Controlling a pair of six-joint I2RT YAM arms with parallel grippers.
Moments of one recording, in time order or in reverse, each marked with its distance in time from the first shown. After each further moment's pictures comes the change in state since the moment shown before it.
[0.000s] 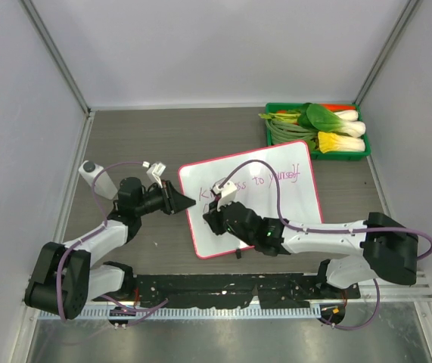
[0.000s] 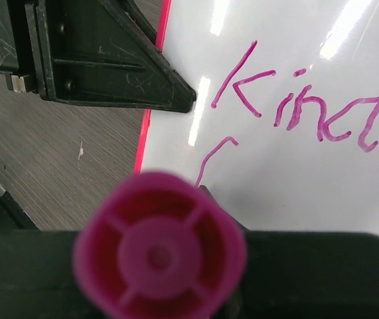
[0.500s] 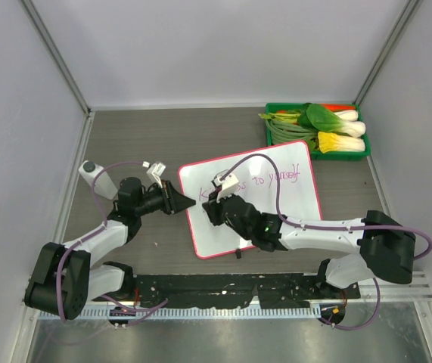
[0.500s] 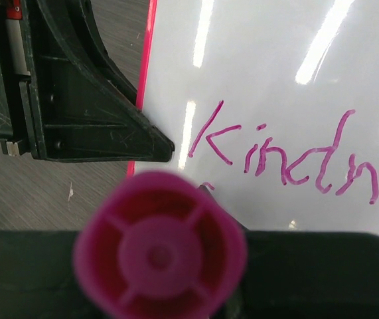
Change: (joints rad) left arm 0.000 -0.004 0.000 -0.003 0.000 0.000; right arm -0.032 0.027 0.047 0.045 0.070 -0.030
